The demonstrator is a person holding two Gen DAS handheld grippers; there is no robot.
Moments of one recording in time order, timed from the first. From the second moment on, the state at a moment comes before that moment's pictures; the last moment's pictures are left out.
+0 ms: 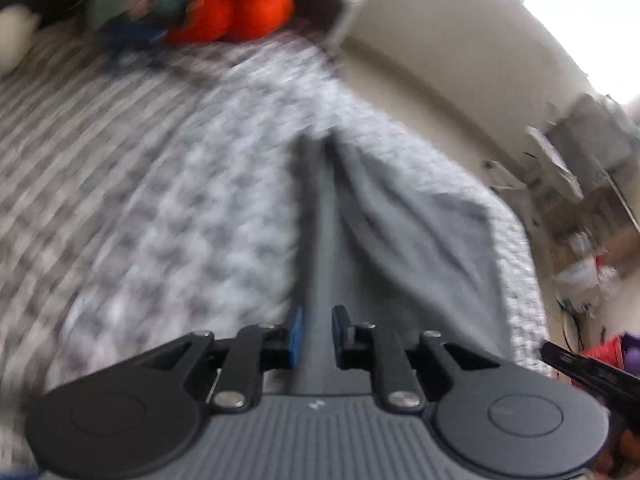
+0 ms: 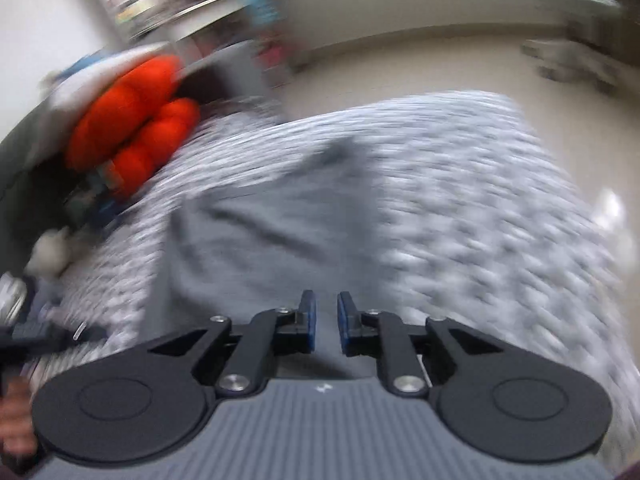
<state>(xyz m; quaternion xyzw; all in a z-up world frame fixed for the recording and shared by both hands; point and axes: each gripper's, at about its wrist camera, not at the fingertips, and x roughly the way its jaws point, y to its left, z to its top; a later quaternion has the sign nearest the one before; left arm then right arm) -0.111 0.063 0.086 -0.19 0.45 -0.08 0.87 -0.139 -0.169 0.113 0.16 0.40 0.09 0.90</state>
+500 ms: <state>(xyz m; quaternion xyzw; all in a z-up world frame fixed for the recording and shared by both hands) -0.043 -0.003 0.037 -0.14 0.47 -0.18 0.85 -0.101 -0.129 0.090 0.03 0.40 0.27 0.88</state>
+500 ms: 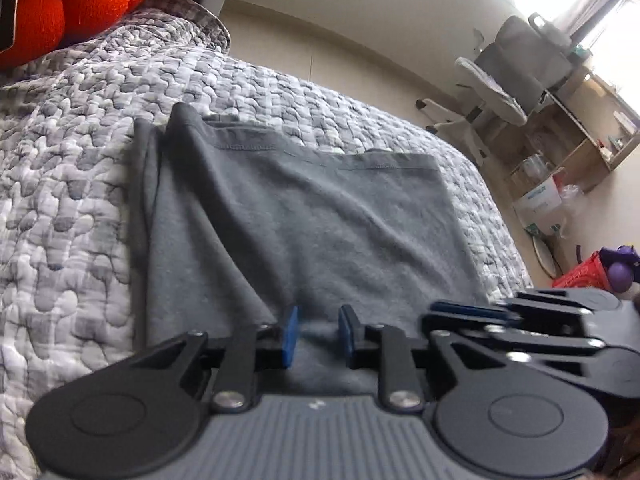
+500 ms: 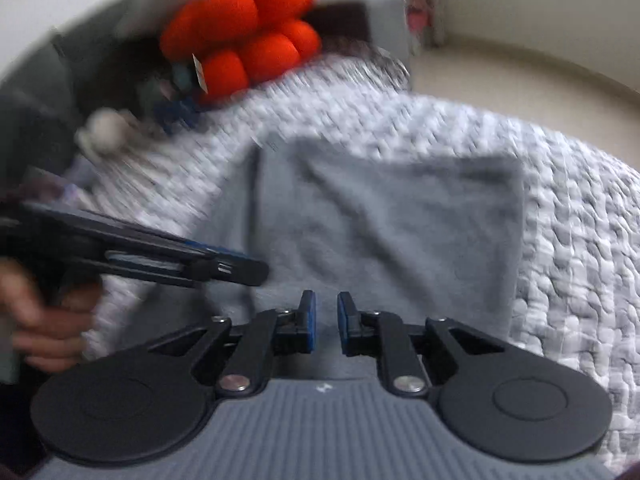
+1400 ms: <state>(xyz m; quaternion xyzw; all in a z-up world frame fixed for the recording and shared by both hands) -0.055 -0.014 0.039 -0.10 0.45 -0.18 0.87 -0.063 -0.108 0.065 0.02 0.44 0.22 0.87</state>
